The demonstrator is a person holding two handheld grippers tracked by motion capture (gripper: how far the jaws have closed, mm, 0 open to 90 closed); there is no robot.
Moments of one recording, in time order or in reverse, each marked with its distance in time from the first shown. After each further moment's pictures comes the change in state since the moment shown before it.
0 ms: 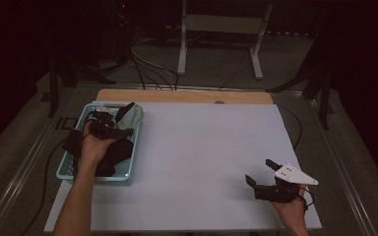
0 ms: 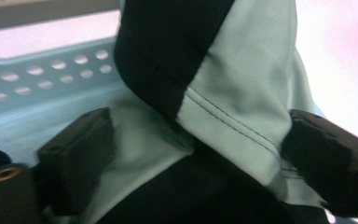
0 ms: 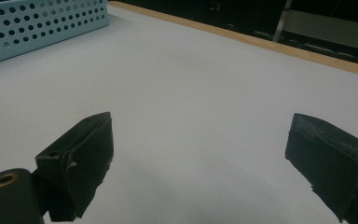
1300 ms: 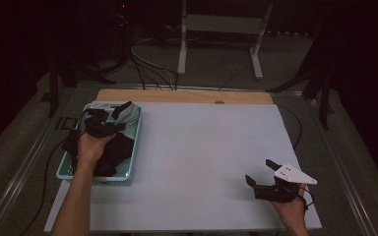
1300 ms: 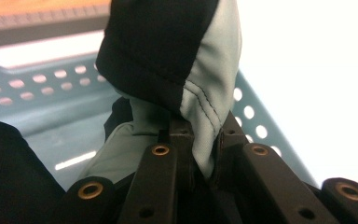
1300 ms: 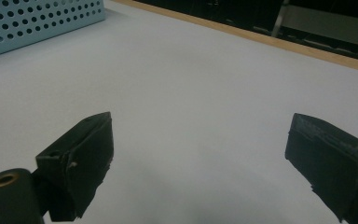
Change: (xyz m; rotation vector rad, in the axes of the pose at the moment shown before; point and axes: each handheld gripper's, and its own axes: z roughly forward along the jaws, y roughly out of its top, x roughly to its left) left arm -0.004 0.007 -0.026 -0.061 -0.023 -0.022; right arm 0.000 -0.001 0.001 0.019 -0.009 0.000
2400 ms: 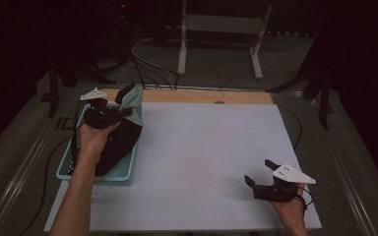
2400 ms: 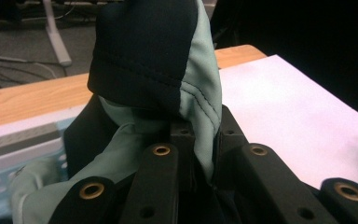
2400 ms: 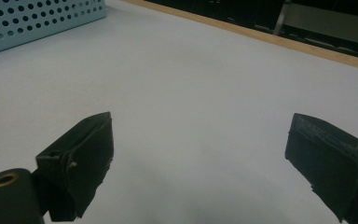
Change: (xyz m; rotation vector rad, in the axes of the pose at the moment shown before) left arm -0.039 0.038 -0.040 -0.227 -0.149 0.063; right arm 0.001 0.000 0.002 0.008 0.003 -0.004
